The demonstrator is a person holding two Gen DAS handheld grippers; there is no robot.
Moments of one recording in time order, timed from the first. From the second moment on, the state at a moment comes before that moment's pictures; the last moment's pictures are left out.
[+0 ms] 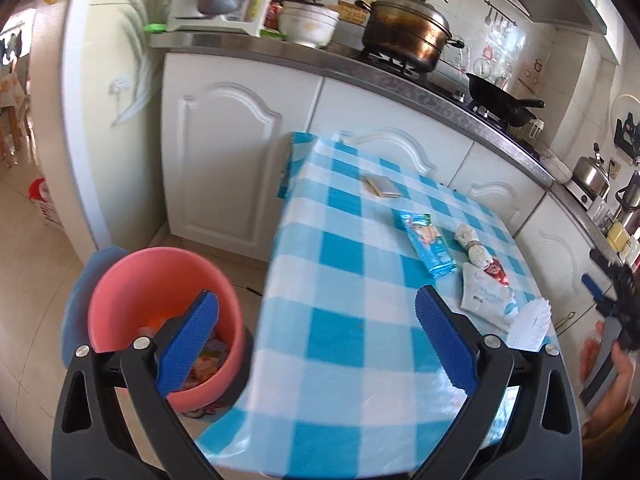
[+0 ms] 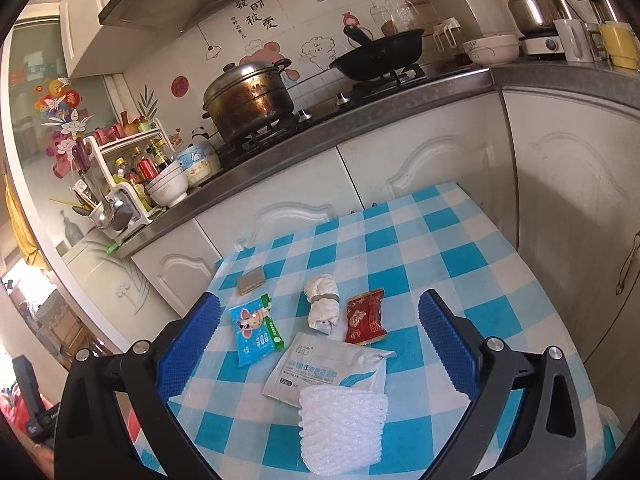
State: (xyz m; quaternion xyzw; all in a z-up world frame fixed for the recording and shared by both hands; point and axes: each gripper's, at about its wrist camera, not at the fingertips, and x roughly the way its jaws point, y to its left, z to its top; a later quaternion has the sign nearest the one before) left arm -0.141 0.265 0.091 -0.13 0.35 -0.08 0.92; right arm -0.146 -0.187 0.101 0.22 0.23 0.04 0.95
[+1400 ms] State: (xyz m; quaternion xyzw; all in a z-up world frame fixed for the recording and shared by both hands) left arm 0.212 0.069 0.010 -0.01 0.52 0.00 0.85; right arm -0.133 -0.165 0.024 0.15 0.32 0.07 0.93
